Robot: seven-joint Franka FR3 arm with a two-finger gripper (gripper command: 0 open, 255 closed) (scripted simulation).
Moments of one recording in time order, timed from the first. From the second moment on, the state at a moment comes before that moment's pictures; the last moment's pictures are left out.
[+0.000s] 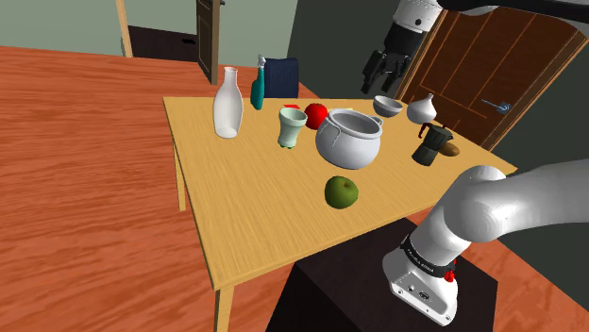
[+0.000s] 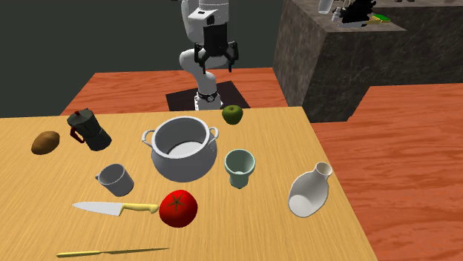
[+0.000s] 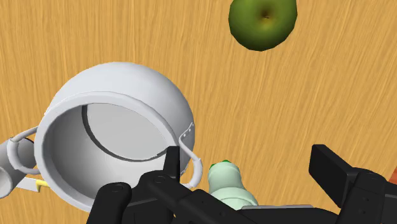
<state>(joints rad) 0.00 -0.74 -0.05 -2.33 -0.07 1.68 0.15</state>
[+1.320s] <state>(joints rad) 0.02 -0.16 -0.19 -2.20 0.05 2.19 0.01</state>
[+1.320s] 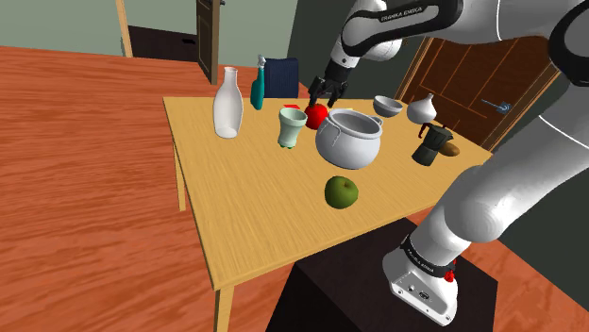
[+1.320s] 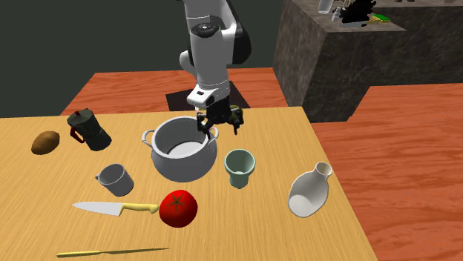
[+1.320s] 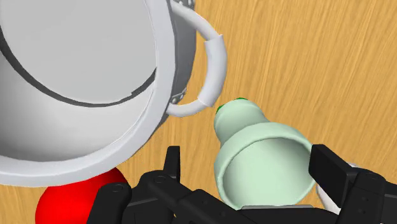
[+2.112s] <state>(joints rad) 0.01 0.13 -0.21 -2.07 0.18 2.35 -0.09</state>
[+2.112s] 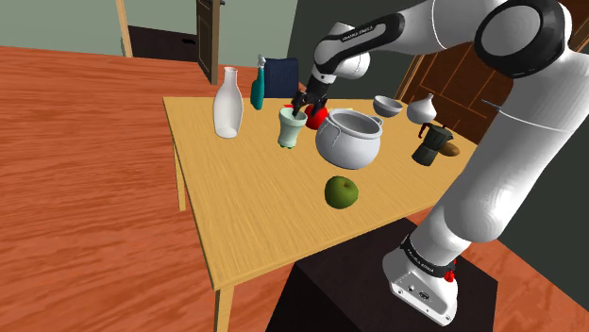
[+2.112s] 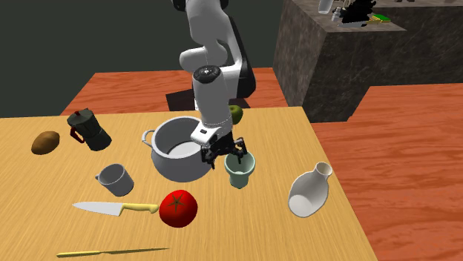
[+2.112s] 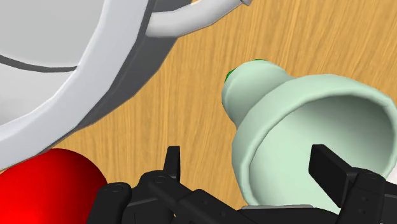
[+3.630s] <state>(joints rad) 0.01 0.13 -0.21 -2.07 0.18 2.34 -0.08</state>
